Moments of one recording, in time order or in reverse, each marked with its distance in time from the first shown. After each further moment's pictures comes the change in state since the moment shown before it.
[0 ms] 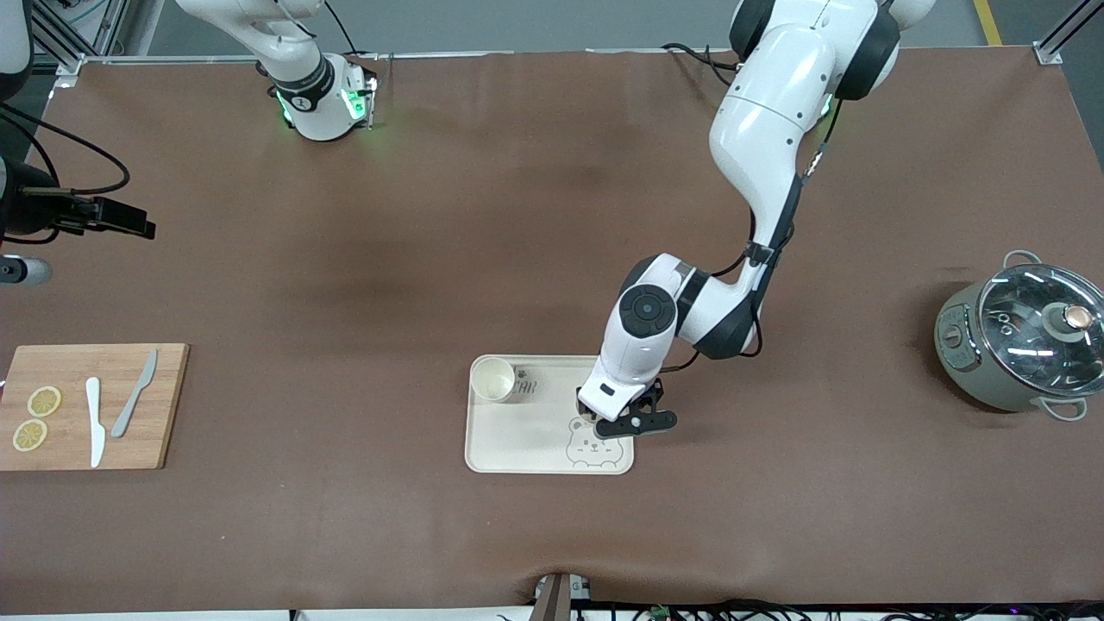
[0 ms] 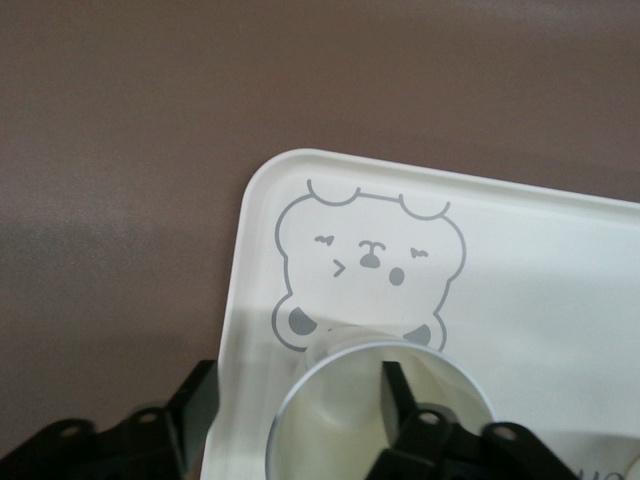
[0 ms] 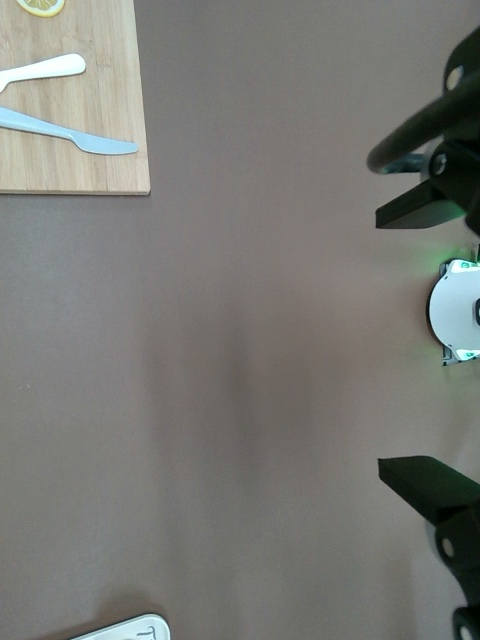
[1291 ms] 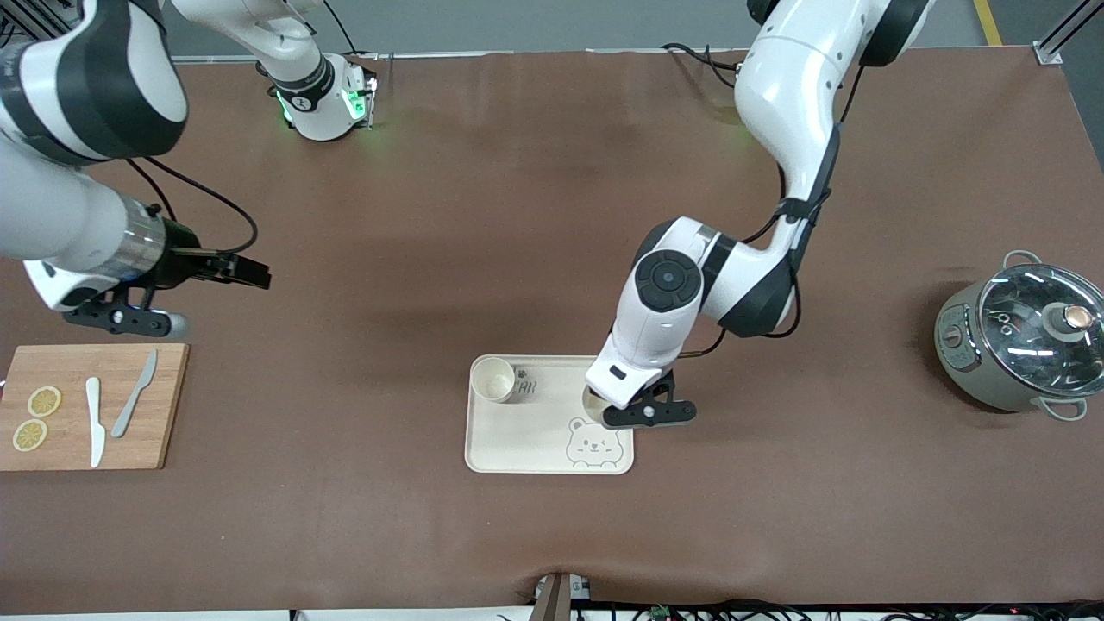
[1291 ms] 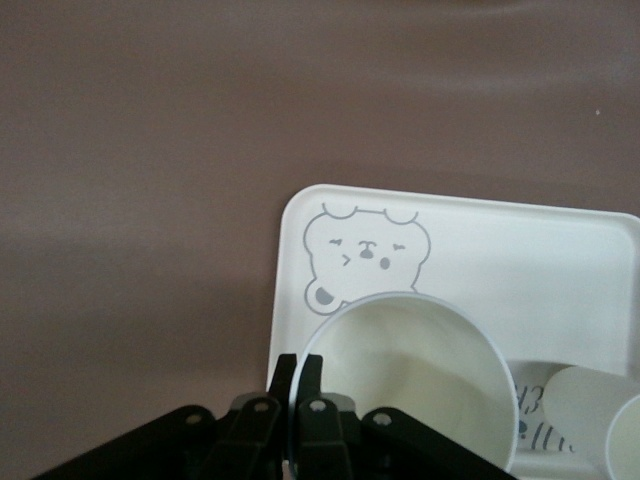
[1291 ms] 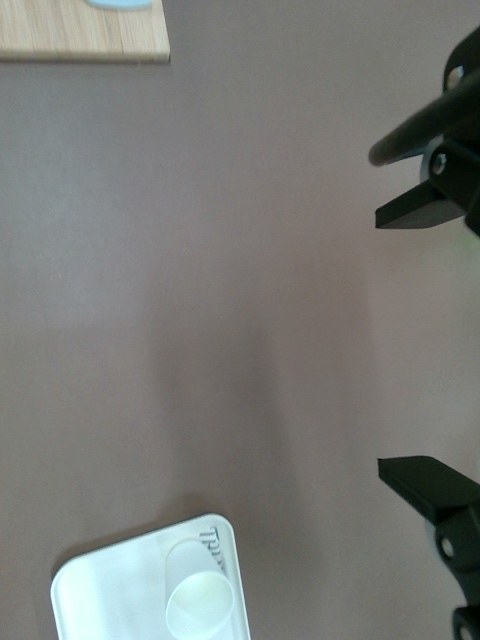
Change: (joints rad) left arm 0.017 -0.188 0.006 -0.008 0.000 -0.222 0.100; right arm 0.189 0.109 0.017 -0.024 0.097 0.197 0.301
